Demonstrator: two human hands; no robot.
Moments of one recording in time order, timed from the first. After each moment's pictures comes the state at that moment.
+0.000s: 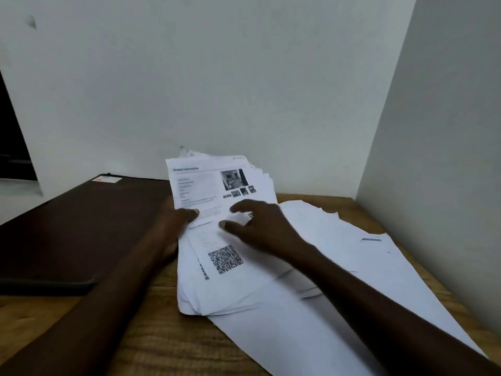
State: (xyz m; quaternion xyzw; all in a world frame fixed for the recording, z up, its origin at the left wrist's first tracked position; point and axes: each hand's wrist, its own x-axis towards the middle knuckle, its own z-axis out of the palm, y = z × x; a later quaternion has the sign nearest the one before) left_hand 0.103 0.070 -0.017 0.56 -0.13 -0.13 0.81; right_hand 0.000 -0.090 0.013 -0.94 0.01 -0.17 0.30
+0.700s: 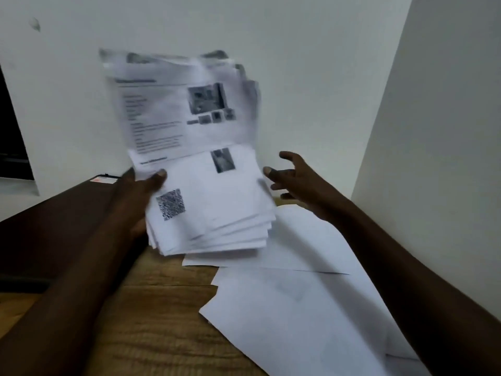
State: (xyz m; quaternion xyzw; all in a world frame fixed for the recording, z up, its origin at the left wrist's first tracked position) left_hand 0.114 0.114 0.019 0.53 -0.20 -0.02 0.82; right_hand 0.002 -0.158 0.074 -0.85 0.03 -0.16 0.51
